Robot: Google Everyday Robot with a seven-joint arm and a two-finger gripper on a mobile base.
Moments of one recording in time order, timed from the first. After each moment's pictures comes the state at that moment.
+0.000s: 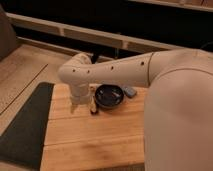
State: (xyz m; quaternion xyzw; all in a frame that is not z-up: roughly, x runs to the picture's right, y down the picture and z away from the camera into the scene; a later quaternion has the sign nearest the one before) arm -0.108 0.103 0.703 -0.26 0.23 0.64 0.68
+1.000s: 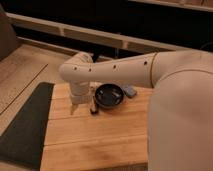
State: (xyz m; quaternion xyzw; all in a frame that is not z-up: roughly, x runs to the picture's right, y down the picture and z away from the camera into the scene) arm -0.107 0.102 0.691 -0.31 0.20 0.56 0.74
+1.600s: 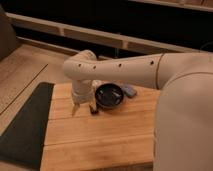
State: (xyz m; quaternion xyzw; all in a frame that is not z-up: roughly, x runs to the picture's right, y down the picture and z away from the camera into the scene) arm -0.104 0.101 0.686 -0.34 0.18 0.52 0.76
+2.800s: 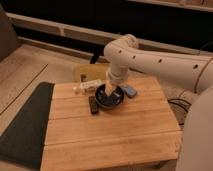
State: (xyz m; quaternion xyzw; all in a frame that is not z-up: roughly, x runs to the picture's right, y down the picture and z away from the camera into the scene) arm 0.059 0.000 0.728 -0.24 0.13 0.46 0.84
